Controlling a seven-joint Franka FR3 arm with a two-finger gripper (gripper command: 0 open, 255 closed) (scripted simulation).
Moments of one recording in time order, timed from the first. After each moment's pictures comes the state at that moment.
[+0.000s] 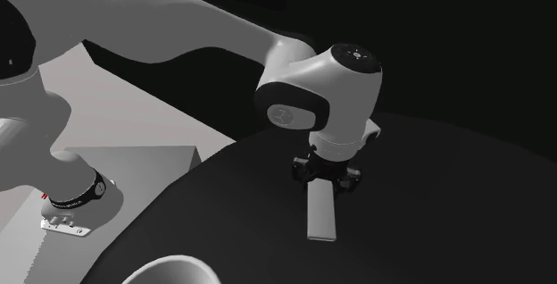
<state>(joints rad) 0.06 0.43 -0.22 -1.60 0.10 1.99 -1.49</state>
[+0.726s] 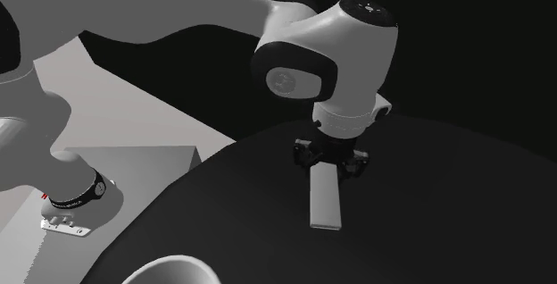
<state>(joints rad) 0.06 0.39 -0.22 -1.50 0.09 1.86 -1.49</state>
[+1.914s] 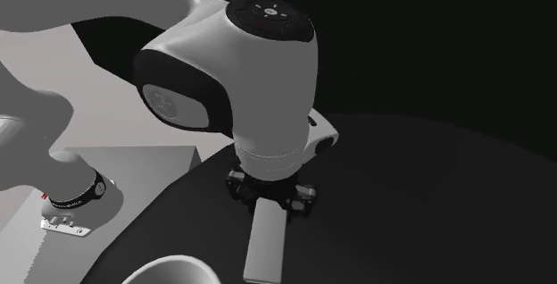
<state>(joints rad) -0.02 0.09 -0.30 -1.84 0.02 1.90 -1.63</state>
